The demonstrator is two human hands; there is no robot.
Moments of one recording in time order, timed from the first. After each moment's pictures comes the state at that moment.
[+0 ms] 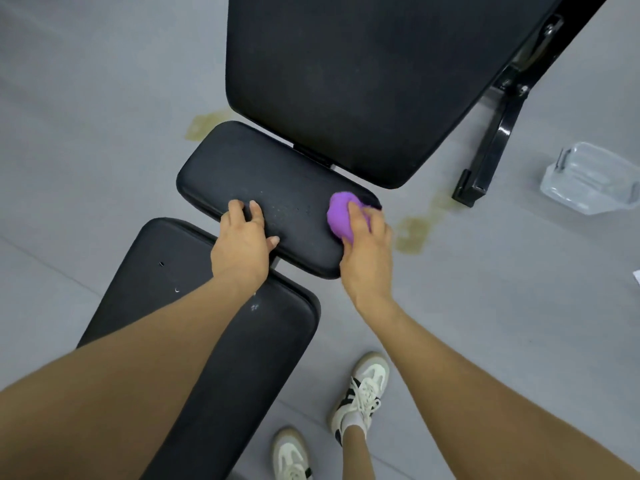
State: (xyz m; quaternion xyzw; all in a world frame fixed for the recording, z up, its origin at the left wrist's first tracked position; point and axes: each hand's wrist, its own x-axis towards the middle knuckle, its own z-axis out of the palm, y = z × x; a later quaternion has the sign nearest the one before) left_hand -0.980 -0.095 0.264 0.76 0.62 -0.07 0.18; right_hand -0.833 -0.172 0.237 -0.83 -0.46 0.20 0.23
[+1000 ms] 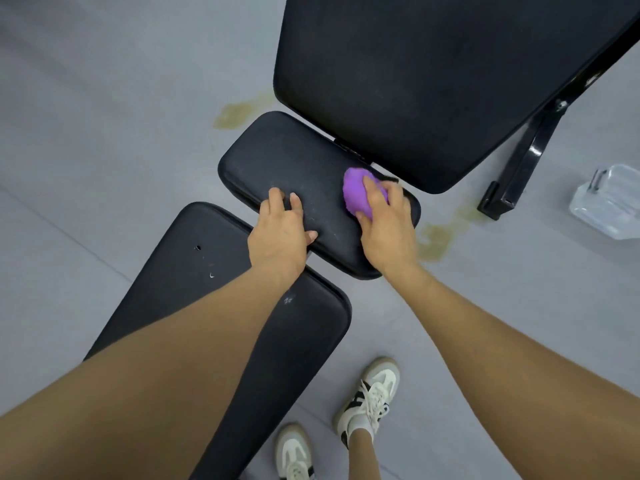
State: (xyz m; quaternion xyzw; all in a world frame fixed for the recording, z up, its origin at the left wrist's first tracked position) left_hand -0.984 -0.091 0.264 0.75 0.63 -0.06 0.19; right_hand -0.835 -0.128 0.245 -0.79 -0.55 0.20 0.17
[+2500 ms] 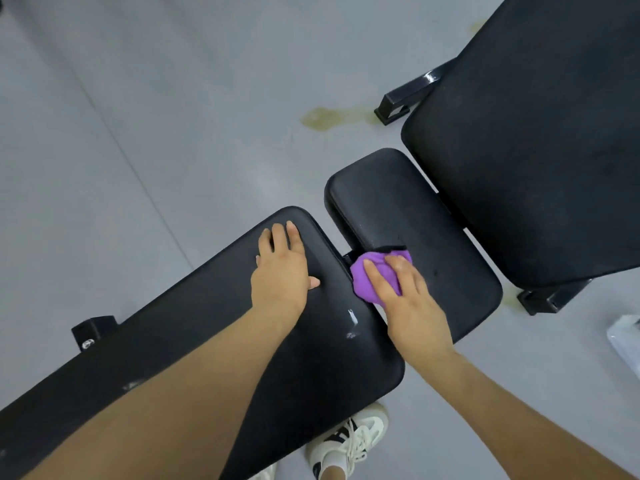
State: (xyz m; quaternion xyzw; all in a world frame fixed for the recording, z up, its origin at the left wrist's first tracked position) left_hand -1.085 -0.099 0.261 0.62 0.74 -0.08 0.25; right_hand -0.892 -0.137 0.251 -0.60 -0.79 0.12 -0.05
